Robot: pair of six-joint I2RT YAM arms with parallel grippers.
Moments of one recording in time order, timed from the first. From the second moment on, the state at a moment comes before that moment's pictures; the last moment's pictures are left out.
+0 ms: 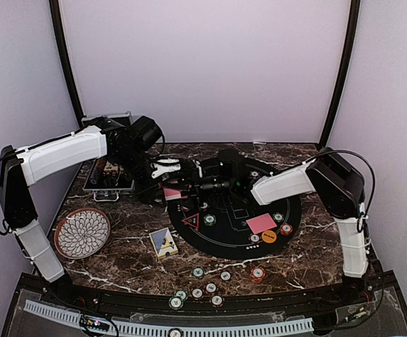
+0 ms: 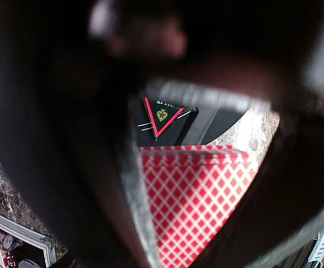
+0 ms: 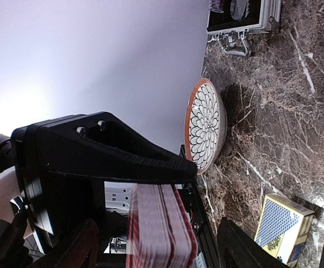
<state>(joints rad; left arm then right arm) -0.66 1.72 1.54 -1.06 0.22 0.63 0.86 2.13 1.32 0.69 -0.79 1.34</state>
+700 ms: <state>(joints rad) -0.66 1.72 1.54 -1.08 0.22 0.63 0.86 2.20 1.38 0.65 -0.78 1.34</state>
